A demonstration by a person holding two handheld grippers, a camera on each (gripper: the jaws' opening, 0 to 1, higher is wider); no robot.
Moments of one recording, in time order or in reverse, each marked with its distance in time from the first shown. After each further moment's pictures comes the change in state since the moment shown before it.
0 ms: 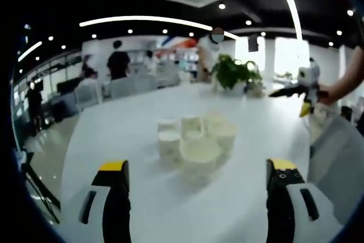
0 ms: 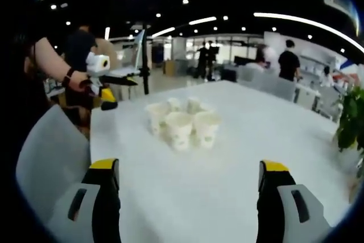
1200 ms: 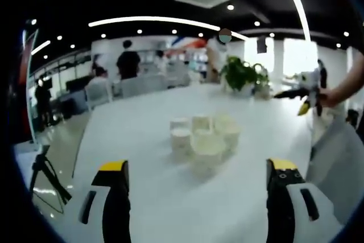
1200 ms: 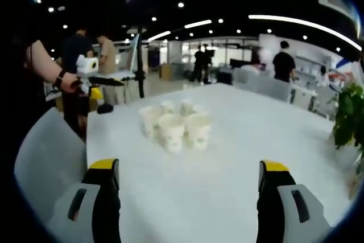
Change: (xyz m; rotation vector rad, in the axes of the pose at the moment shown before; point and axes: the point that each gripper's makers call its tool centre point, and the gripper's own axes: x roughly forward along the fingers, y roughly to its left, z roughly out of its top) left arm -0.038 0.010 0.003 -0.028 -0.002 0.078; right arm -0.007 -0.014 0.003 0.018 -0.032 -0.023
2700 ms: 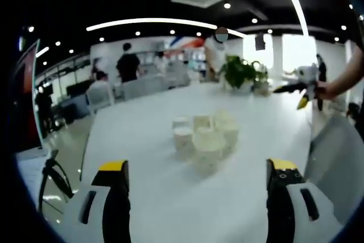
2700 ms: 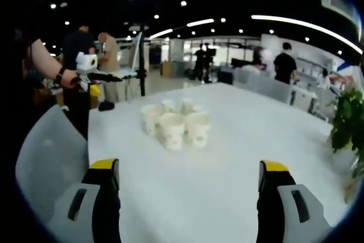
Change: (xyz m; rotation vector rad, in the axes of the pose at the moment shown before) left arm -0.023 -0.002 0.001 0.054 0.000 0.014; right arm -0.014 0.000 -0.002 -0.026 0.004 -0.006
